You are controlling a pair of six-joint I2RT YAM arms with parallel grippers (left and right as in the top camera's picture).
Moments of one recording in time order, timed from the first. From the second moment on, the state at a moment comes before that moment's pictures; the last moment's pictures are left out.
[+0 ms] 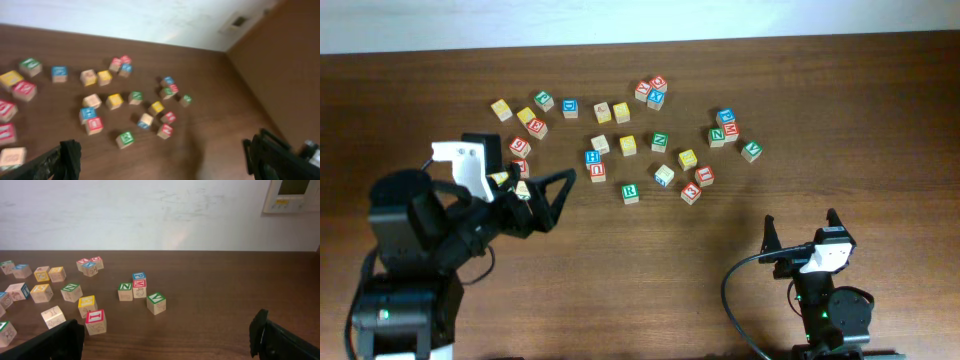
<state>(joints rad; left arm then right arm) 0.02 0.91 1.12 -0.71 0.58 -0.23 0.01 0.01 0.01 -0.08 -0.02 0.03</state>
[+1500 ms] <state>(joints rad) -0.41 1.61 1.36 -1.19 -0.08 -0.70 0.01 0.01 0.01 -0.08 -0.02 0.03</state>
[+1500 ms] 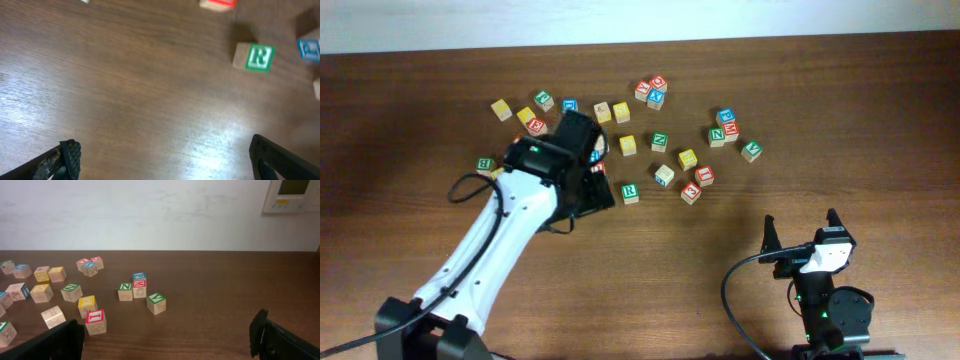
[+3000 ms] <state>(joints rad) 0.21 1.62 1.52 -1.56 0.04 -0.70 0.01 0.01 0.01 -0.08 -0.02 0.03</state>
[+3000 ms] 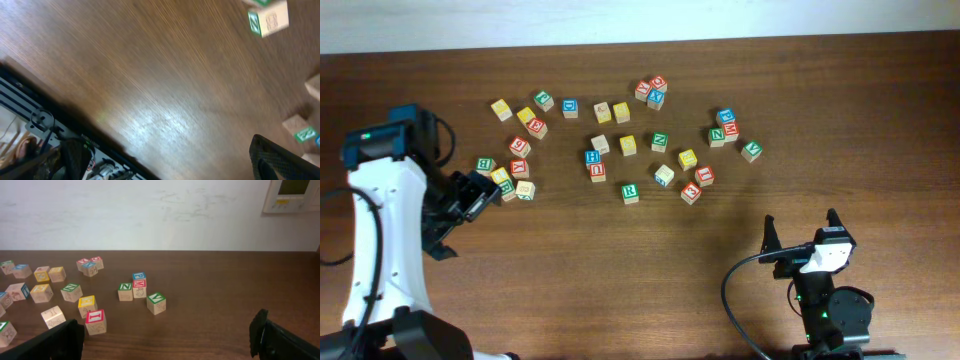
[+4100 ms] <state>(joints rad) 0.24 1.62 1.52 -1.53 -0.17 -0.81 0.01 0.01 0.01 -0.08 -0.02 0.03</state>
